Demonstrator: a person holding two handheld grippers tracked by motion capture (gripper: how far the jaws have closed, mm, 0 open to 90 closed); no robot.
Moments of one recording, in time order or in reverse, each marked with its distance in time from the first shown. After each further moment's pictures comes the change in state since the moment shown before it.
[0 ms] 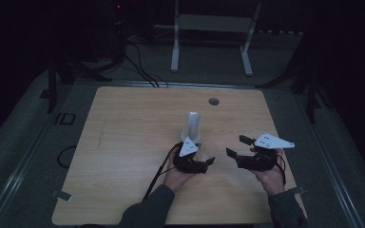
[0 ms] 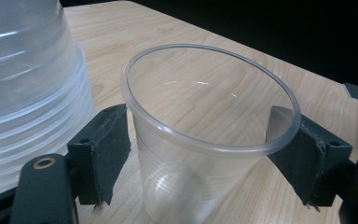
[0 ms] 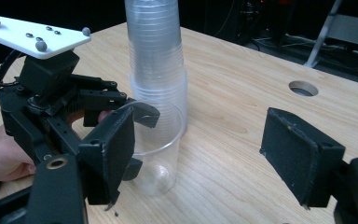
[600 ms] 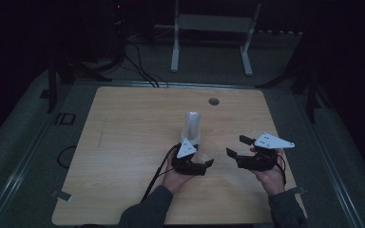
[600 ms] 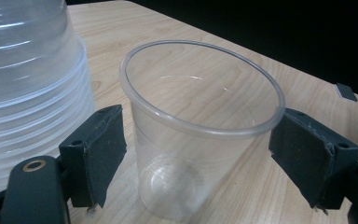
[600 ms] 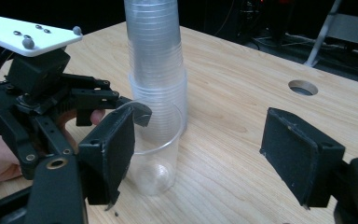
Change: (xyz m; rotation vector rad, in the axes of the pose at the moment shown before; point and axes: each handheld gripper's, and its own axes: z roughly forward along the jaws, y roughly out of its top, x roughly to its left) left arm -0.002 -0.003 -0.009 -0.011 -0.009 -0.014; right arm -0.001 0.000 0.000 0.004 -0.002 -0.001
